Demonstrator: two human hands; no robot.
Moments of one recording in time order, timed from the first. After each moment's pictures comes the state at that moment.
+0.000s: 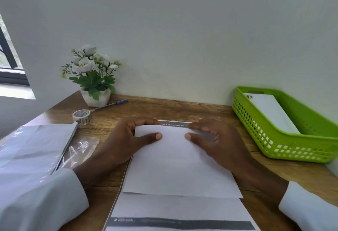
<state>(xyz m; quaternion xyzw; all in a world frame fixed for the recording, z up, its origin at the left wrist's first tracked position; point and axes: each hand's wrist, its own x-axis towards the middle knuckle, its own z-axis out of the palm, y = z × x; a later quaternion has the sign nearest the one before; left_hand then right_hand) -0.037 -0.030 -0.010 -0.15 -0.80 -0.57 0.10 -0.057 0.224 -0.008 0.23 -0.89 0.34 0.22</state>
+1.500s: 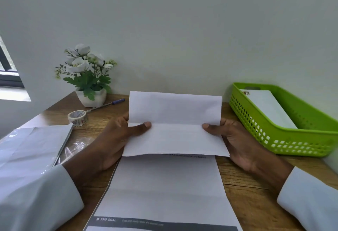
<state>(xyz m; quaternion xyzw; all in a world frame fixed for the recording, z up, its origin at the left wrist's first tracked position) -0.043 -0.031 -0.009 -0.05 -0.60 -0.80 -0.06 -0.067 0.251 -0.008 0.05 -0.61 0.78 -0.12</state>
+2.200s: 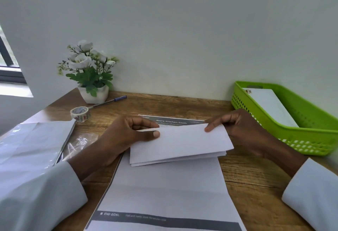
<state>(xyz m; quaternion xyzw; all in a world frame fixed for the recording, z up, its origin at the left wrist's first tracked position) -0.045 -0.033 -0.013 -0.08 -0.77 -0.64 -0.01 -0.069 0.268 0.015 0.19 -0.82 0.54 -0.01</state>
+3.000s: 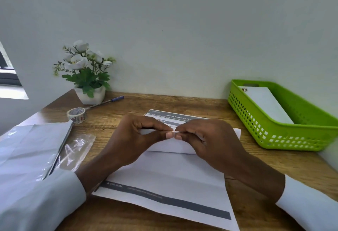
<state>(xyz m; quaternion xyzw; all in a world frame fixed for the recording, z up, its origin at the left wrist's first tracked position) -0.026 -0.007 0.000 -0.28 -0.78 -0.53 0.16 -0.028 0.206 0.011 0.36 -0.88 0.21 0.25</state>
